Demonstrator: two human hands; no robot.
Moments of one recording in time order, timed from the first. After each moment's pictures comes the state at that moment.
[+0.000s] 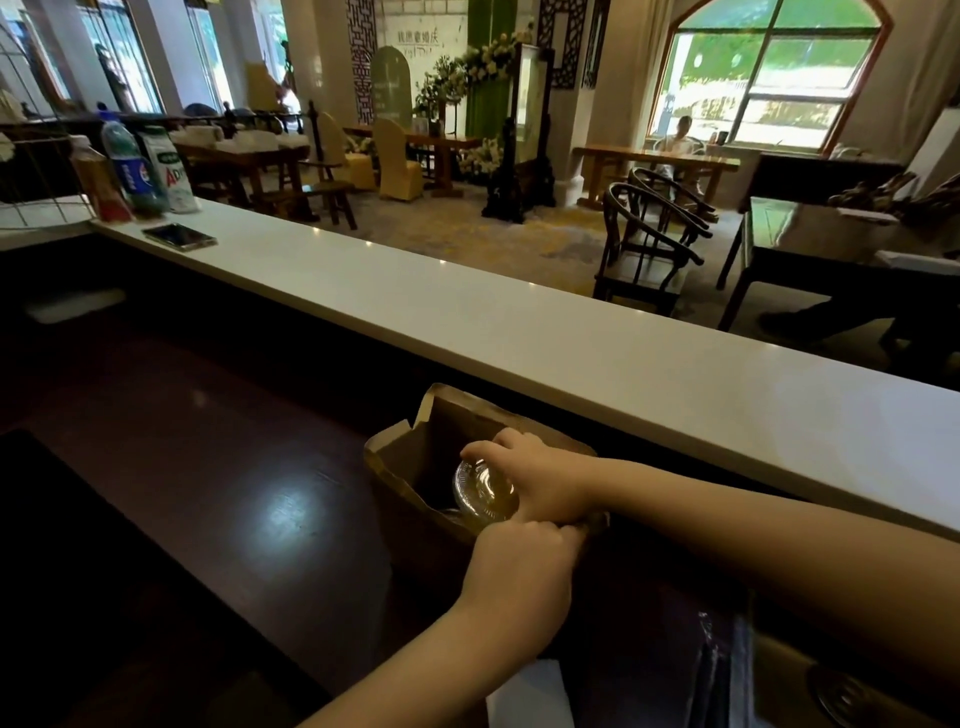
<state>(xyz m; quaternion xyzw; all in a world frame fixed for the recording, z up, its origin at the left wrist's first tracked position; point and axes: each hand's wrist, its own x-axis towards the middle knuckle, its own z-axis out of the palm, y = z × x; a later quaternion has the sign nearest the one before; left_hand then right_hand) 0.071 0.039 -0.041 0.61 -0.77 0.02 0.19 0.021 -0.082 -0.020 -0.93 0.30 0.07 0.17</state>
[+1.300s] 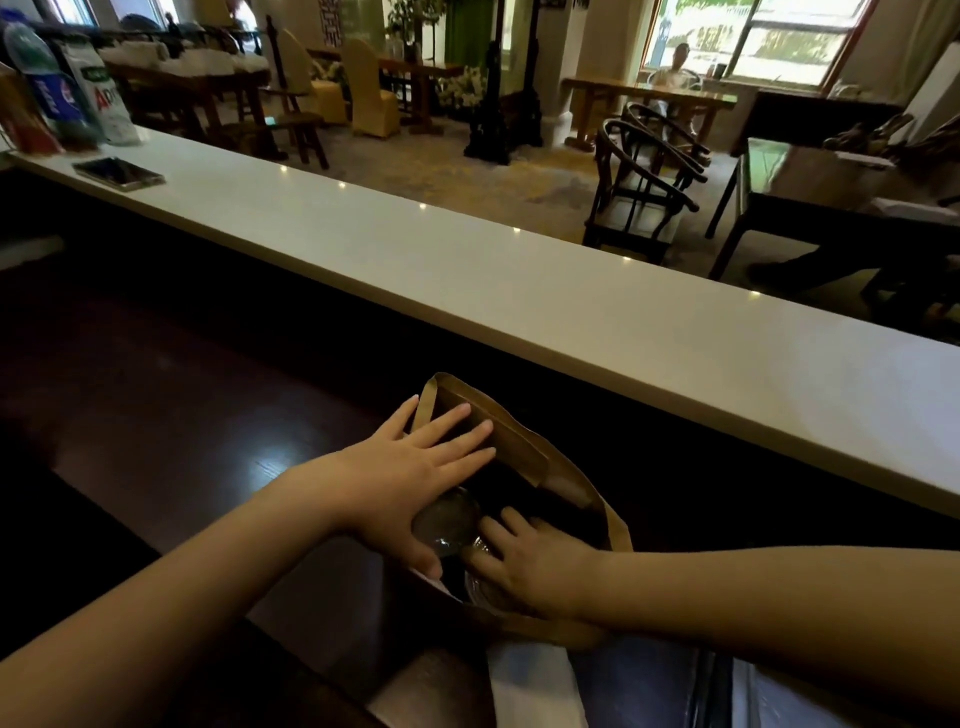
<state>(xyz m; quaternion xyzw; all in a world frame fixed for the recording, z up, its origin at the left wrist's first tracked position) 0.202 -0.009 -0.028 0.51 -0.84 -0.05 -0.17 0.016 -0.043 -0.112 -0.95 0.19 0.24 -0.02</state>
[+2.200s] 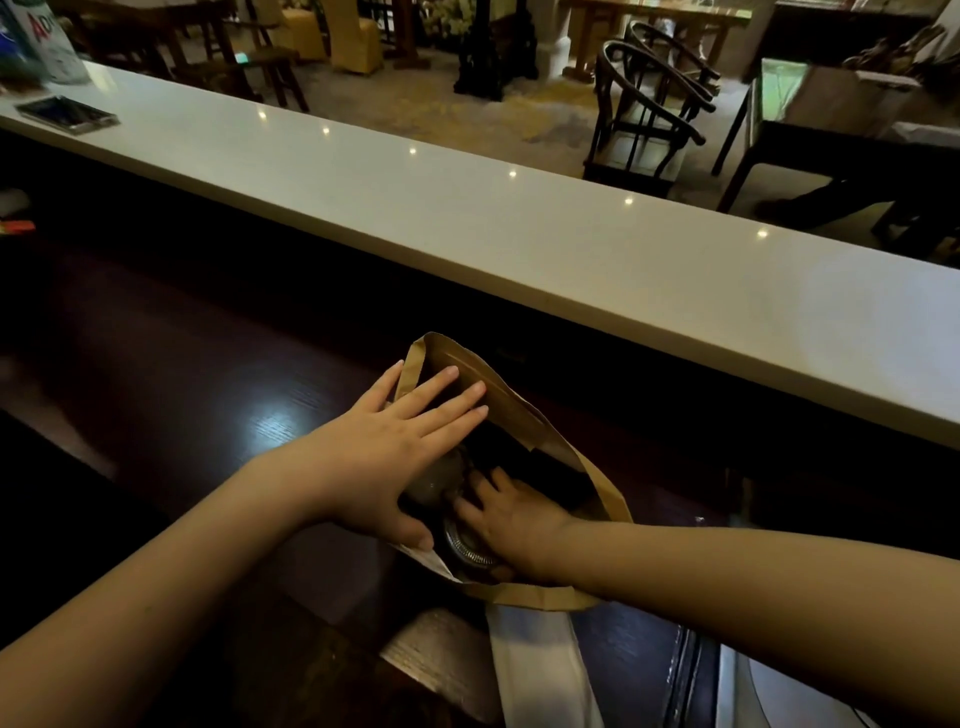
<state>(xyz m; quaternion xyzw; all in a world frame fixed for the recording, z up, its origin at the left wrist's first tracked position) 0.194 0.005 -0.041 0.51 -0.85 -0.03 -0.14 0.024 -0.038 -0.145 -0.94 0.25 0.23 -0.01</state>
